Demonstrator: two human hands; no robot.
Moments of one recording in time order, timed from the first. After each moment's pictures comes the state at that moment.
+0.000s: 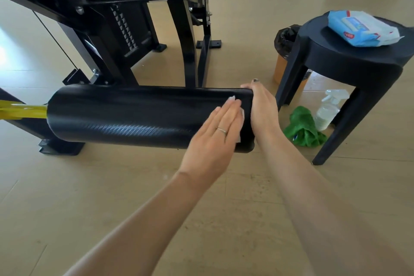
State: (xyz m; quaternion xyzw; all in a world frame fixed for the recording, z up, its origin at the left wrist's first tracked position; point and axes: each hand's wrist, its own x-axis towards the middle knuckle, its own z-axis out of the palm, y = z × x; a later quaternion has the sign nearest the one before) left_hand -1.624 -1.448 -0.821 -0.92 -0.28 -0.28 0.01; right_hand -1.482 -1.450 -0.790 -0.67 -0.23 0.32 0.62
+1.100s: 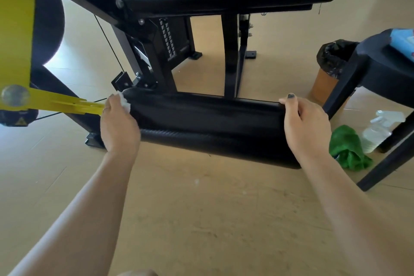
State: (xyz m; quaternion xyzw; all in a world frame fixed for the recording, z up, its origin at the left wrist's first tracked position) left_hand -1.832 -1.301 -0.794 -0.61 -0.70 -0.37 -0.03; right_hand -1.506 -1.443 -0.790 -0.79 -0.42 0.04 0.45
